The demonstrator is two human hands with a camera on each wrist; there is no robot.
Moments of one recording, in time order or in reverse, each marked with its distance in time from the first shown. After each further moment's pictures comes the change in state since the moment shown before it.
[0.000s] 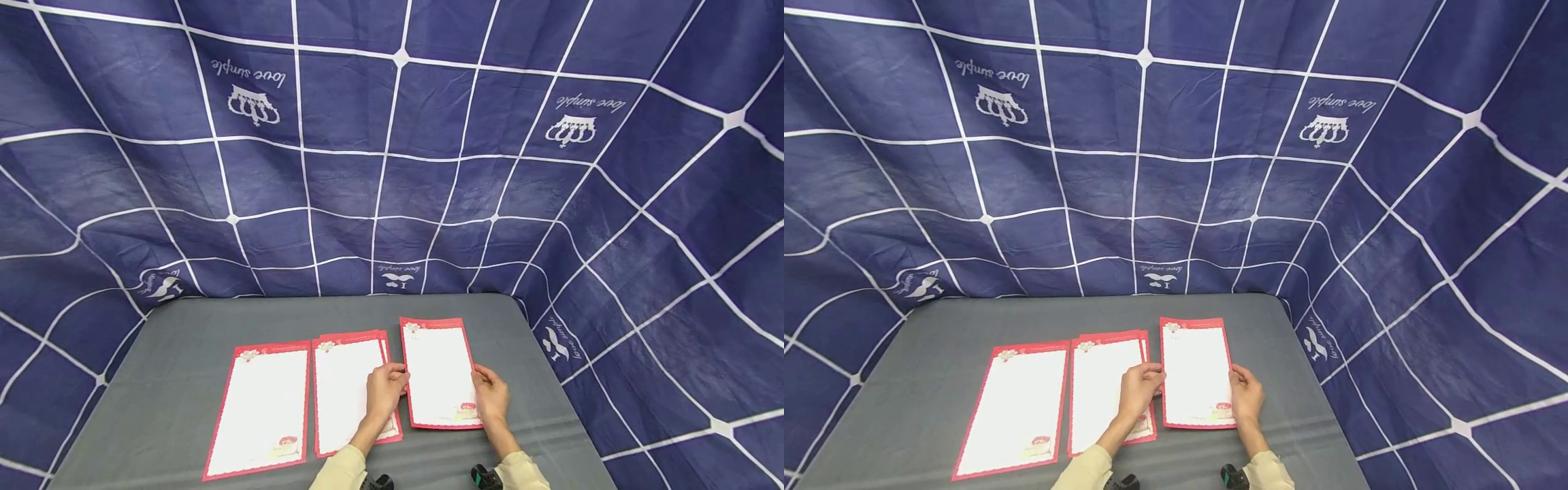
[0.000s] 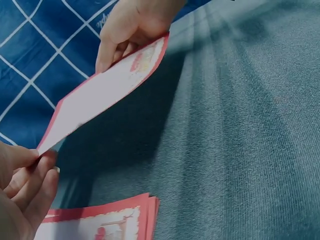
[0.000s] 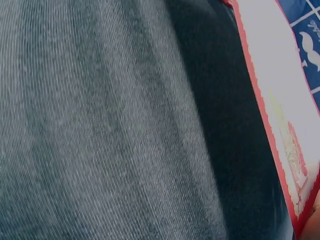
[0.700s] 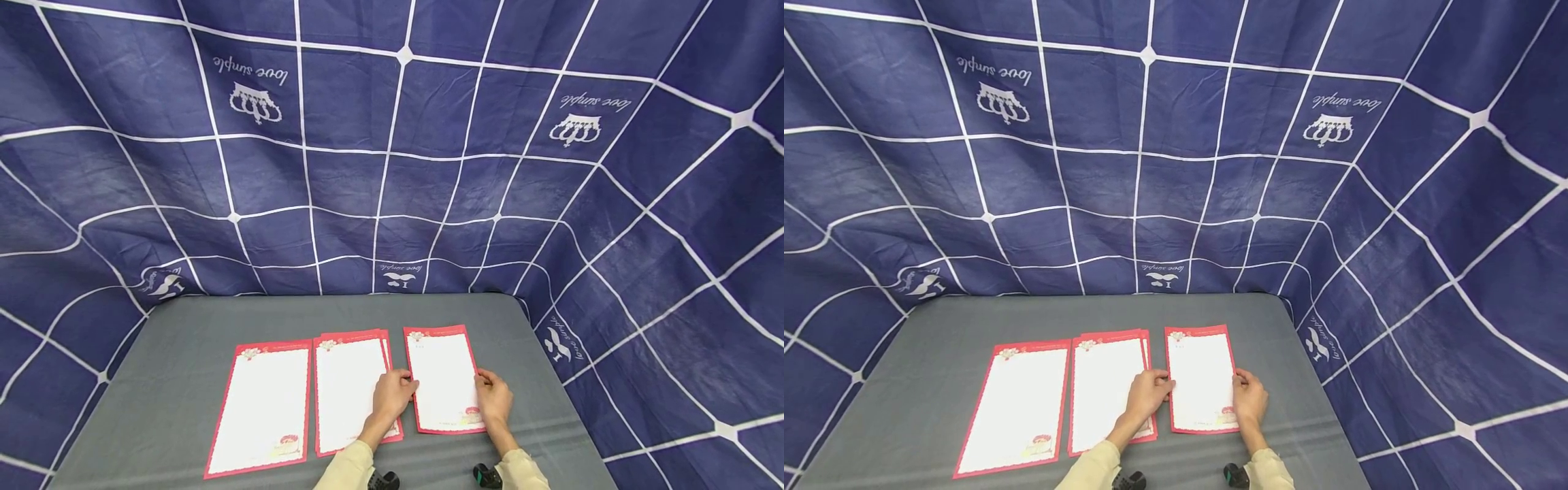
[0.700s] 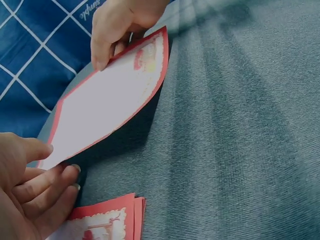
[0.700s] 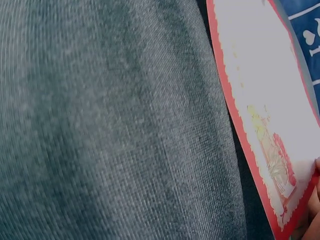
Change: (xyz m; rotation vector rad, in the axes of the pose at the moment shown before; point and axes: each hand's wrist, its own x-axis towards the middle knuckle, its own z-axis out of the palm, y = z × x) left_hand -0.002 -0.007 0.011 0.297 -0.091 0.080; right_hand -0.001 0.011 -0.001 -0.286 0.060 -0.135
